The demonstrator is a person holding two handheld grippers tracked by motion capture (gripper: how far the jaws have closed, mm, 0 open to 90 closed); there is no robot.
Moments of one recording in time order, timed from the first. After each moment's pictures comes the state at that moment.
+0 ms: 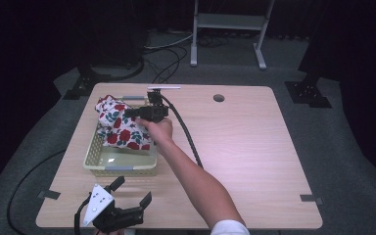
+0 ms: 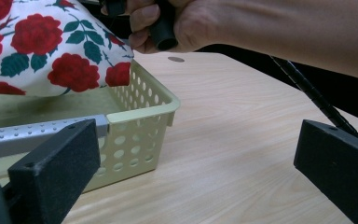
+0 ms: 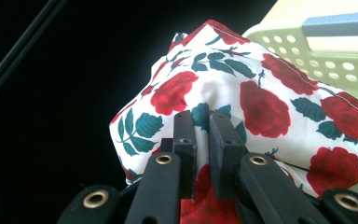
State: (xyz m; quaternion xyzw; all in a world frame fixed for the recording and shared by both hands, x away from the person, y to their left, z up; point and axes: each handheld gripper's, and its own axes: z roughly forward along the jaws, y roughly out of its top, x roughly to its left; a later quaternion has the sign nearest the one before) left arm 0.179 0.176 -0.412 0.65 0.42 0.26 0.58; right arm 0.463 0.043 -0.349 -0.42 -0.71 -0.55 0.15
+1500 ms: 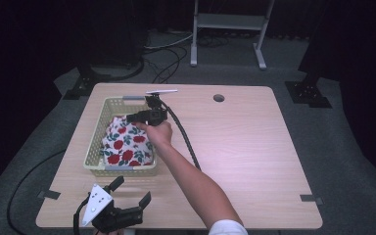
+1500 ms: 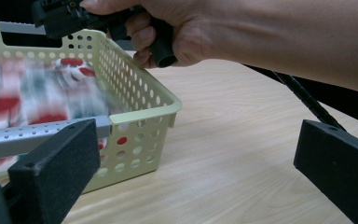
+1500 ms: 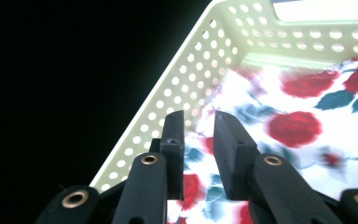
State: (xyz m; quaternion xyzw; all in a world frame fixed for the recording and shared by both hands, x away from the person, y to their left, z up) left arm 0.179 0.177 -0.411 0.65 0.42 0.26 0.58; right arm 0.465 0.049 -0.364 -0.46 -0.72 -0.50 0.13
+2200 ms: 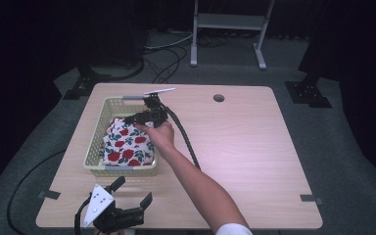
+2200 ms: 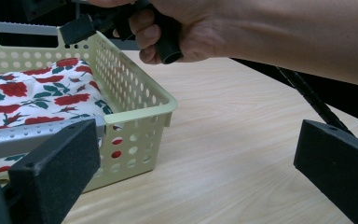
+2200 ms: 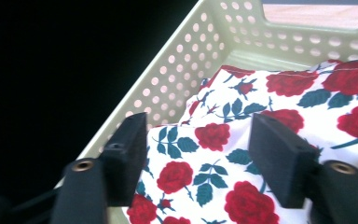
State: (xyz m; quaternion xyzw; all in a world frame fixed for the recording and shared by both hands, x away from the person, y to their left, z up) left arm 0.178 0.175 -0.411 0.65 0.42 0.26 0.58; right arm 0.457 0.049 -0.355 -0.44 -0.76 -0.47 0.08
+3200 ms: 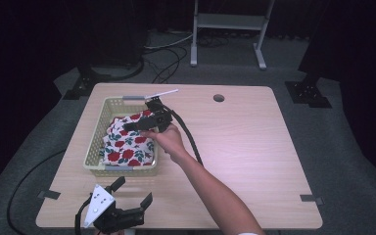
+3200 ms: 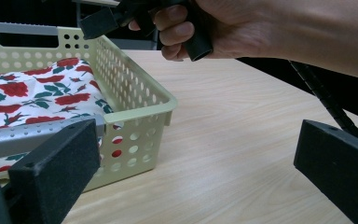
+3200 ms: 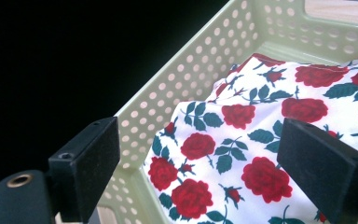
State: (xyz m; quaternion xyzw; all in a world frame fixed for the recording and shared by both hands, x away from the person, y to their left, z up) left arm 0.178 0.174 -0.411 0.65 0.41 0.26 0.58; right arm 0.437 0.033 -0.345 -0.37 -0.79 -0.48 0.09
